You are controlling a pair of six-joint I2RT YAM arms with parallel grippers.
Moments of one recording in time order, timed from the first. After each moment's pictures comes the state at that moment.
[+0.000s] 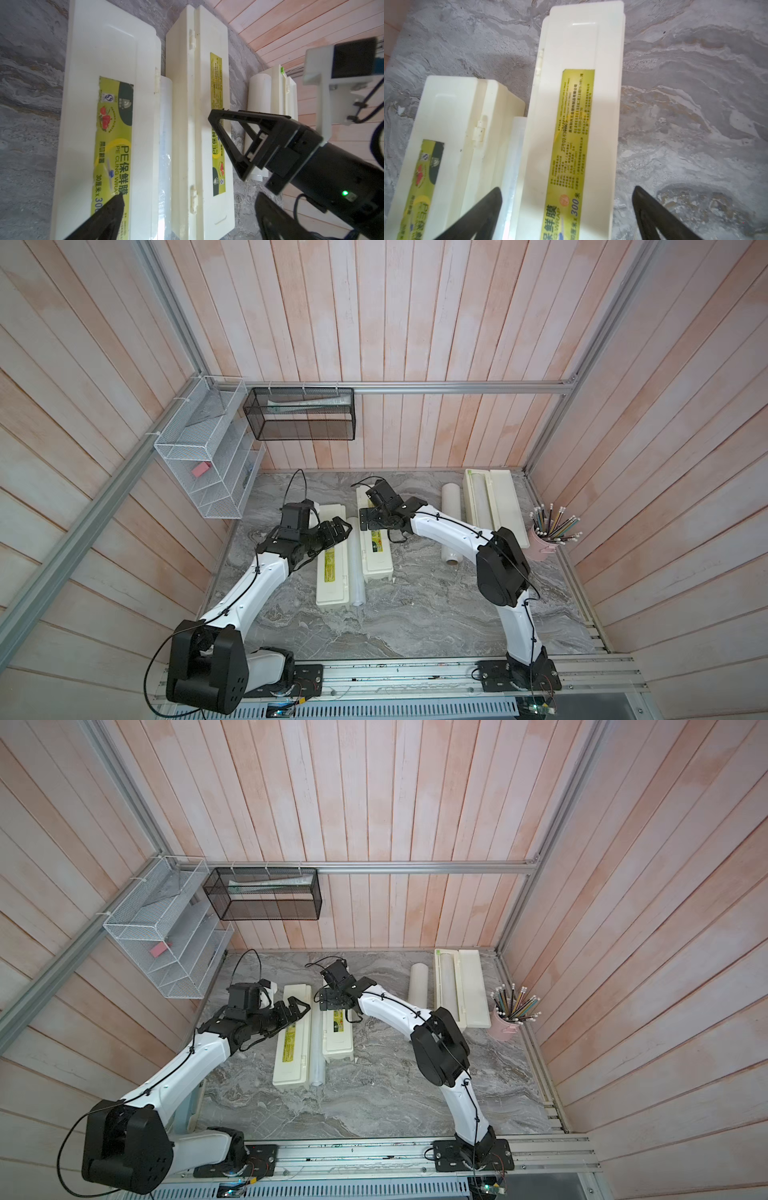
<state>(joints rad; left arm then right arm) -0.19 1.28 0.88 -0.35 0.39 -0.62 0.83 2.17 1.85 -0.60 0.19 0.56</state>
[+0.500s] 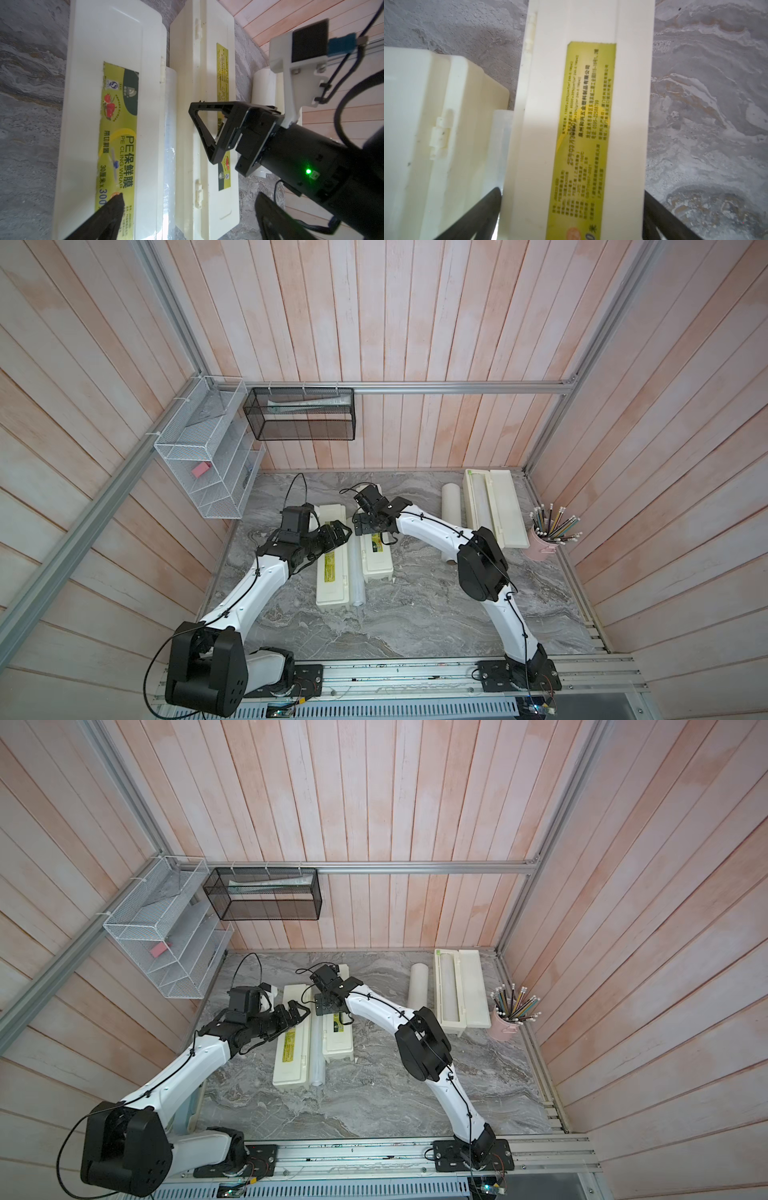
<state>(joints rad) -0.19 1.27 0.85 -0.35 0.40 -0.62 0.85 2.32 2.05 -0.76 0.24 0.56</state>
